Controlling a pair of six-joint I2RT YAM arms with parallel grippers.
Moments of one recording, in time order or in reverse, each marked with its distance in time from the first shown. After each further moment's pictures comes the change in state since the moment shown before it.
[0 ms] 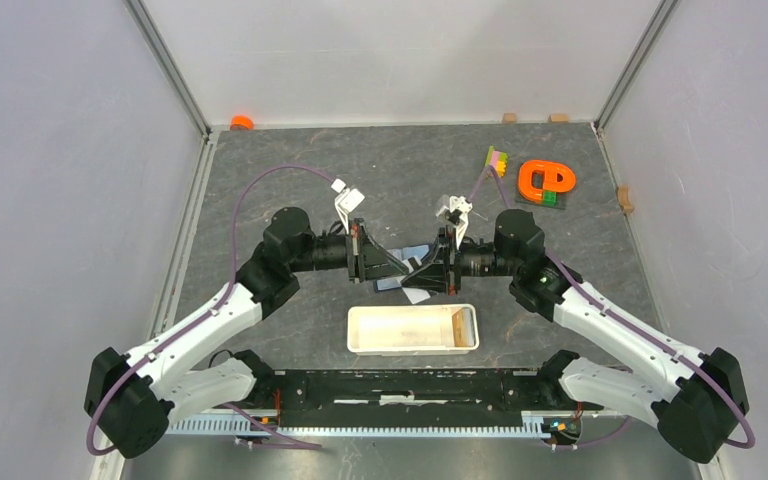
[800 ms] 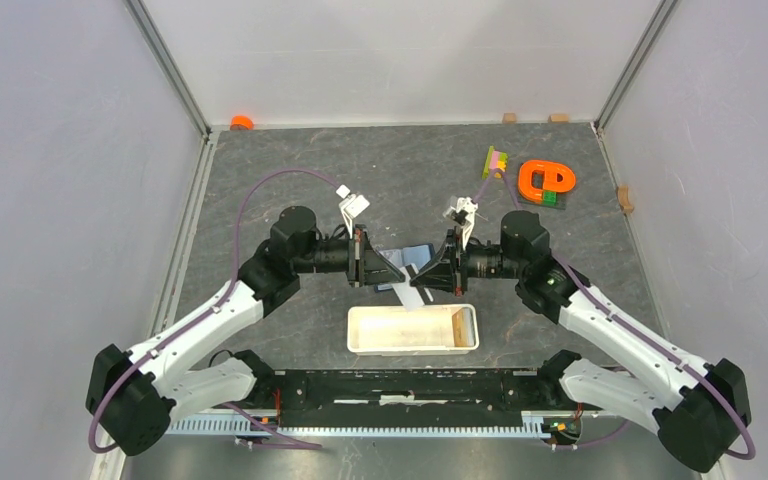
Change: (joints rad) left arm 0.001 0.015 0.001 -0.118 0.018 0.077; right arm -0.040 -0.045 -0.018 -0.103 0.021 -0.021
